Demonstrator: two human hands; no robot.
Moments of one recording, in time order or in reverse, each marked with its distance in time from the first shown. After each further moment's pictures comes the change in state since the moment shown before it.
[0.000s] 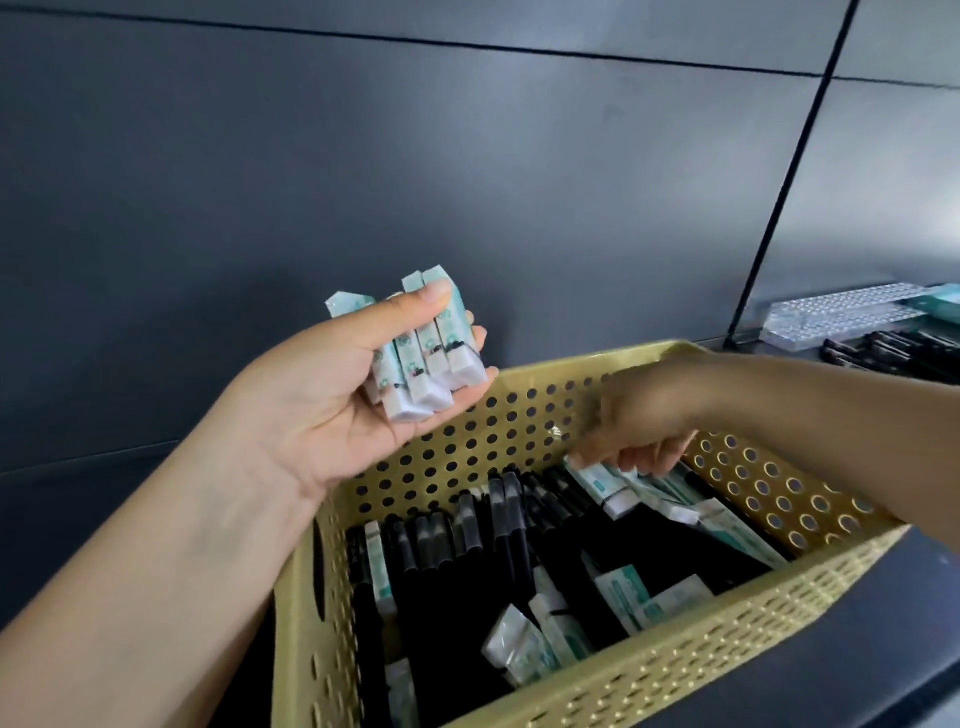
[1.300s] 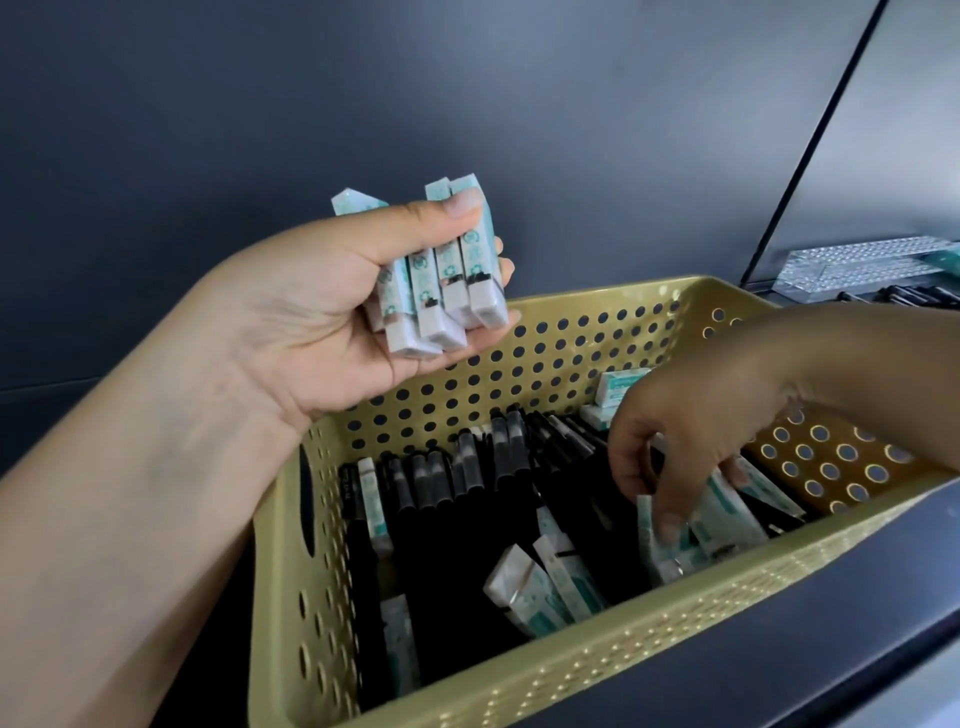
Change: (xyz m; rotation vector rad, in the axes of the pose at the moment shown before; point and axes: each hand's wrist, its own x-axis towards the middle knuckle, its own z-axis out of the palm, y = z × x) left_hand 0.004 -0.005 -0.009 0.220 -0.188 0.000; right_hand -0.022 0.008 0.014 -0.156 -0.425 -0.217
